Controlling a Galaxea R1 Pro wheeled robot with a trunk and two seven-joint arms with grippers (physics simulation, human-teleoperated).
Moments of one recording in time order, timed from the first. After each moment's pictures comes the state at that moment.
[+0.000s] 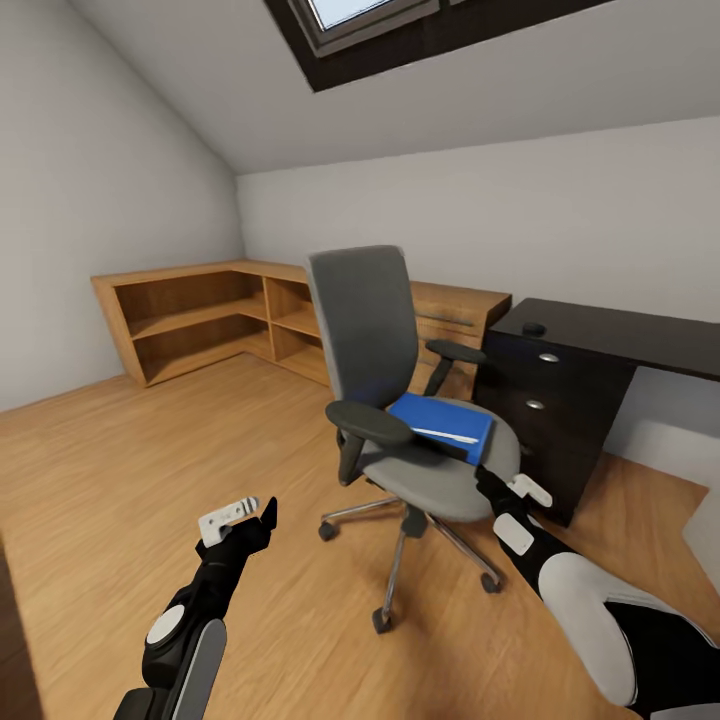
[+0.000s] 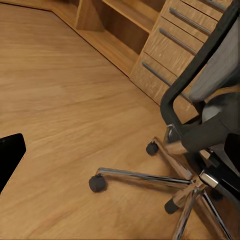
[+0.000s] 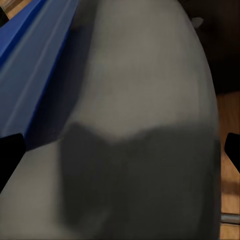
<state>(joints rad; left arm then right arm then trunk) -0.12 -0.15 -0.02 -1.62 0.28 0.27 0.18 -0.93 -0.04 -0.13 -0.14 -0.59 -0.29 0.00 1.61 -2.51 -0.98</state>
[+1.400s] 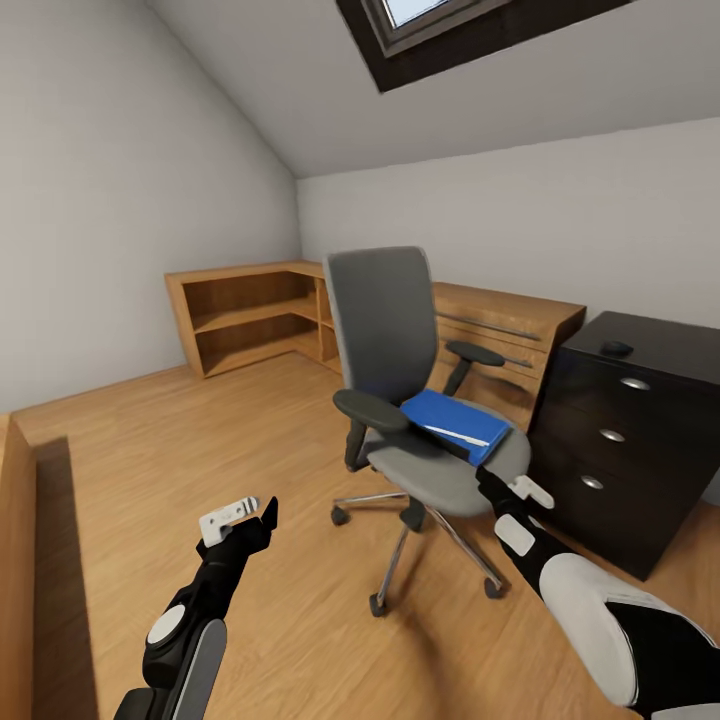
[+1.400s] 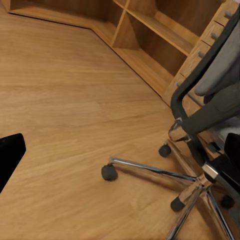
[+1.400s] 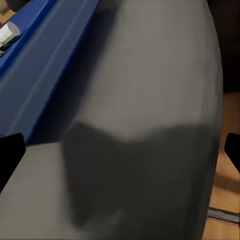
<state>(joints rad) -0.12 -0.15 -0.03 -1.62 0.28 0.27 0.18 -0.93 -0.05 -0.14 -0.13 -0.60 -0.29 0.00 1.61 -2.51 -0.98</state>
